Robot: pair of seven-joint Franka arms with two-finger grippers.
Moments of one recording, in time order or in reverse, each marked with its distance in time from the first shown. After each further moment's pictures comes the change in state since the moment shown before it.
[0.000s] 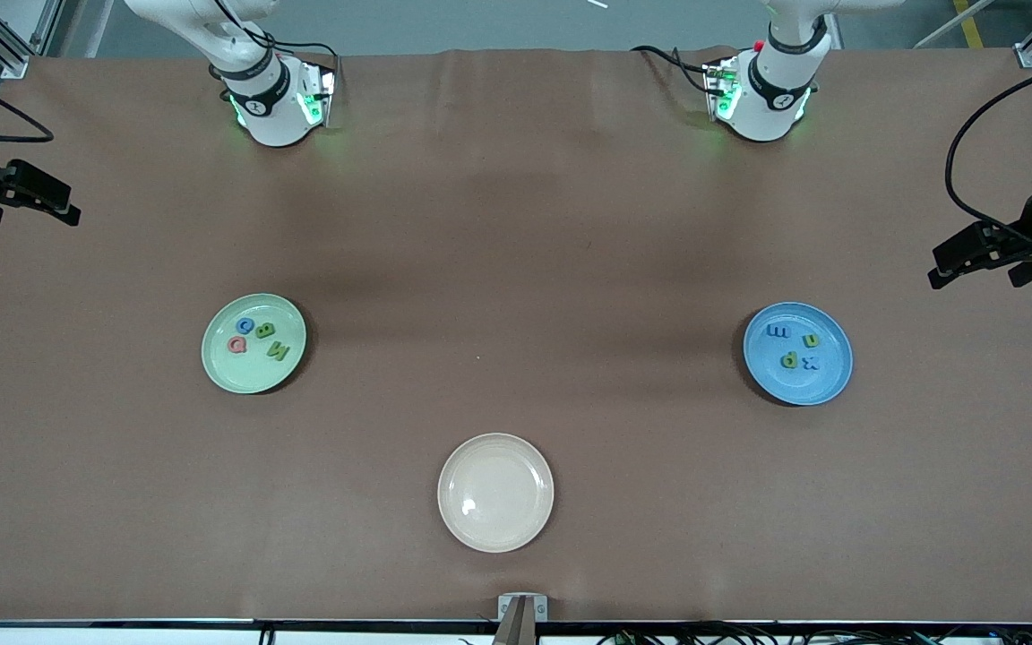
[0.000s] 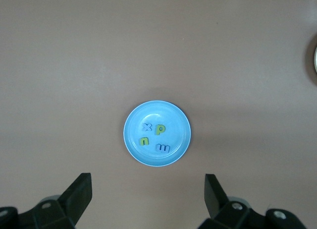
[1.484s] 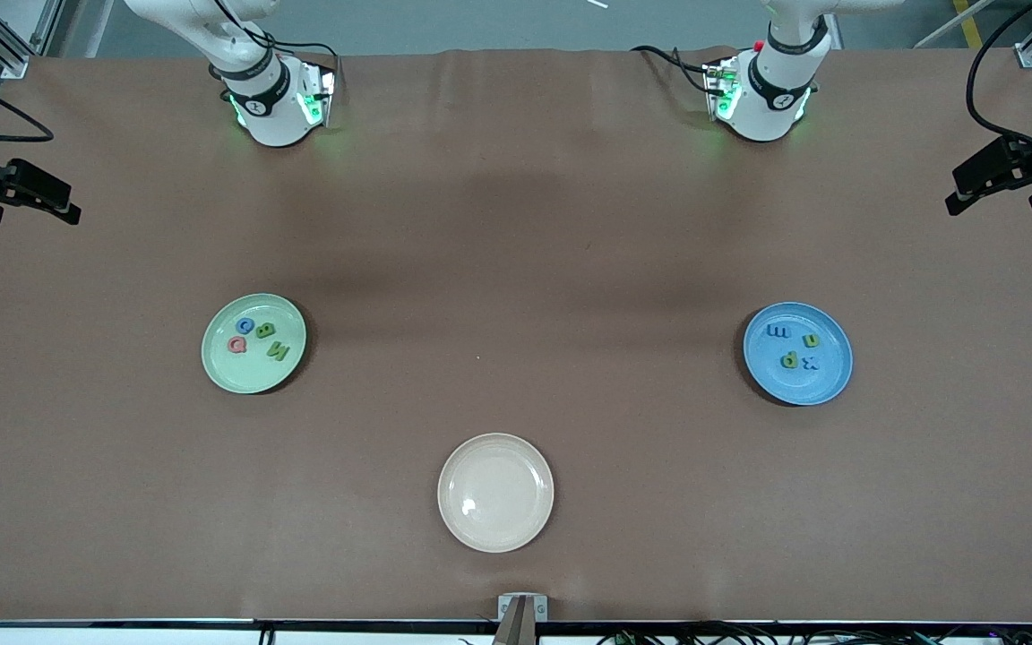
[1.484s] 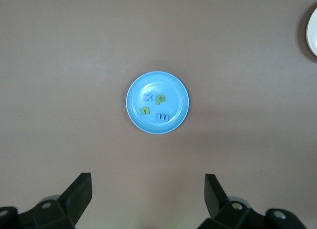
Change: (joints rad) left arm 0.002 -0.145 -0.002 -0.034 0.000 -0.163 0.000; right arm 0.000 0.000 -0.001 0.000 0.000 -0.007 0.000
